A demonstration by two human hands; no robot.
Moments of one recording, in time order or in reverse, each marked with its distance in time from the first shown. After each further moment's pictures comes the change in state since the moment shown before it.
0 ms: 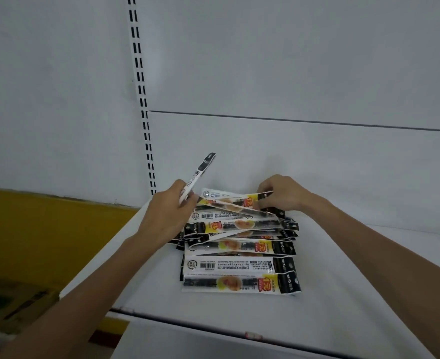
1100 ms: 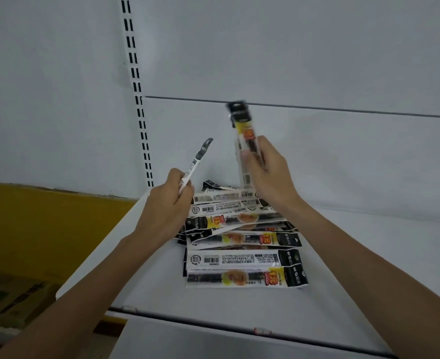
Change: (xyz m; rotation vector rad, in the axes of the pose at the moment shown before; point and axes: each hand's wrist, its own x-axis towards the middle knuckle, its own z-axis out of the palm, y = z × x) left_hand -0.008 -0.002 -0.003 -0.128 0.022 0.065; right_hand -0.013 -0.050 0.028 0.496 0.573 -0.371
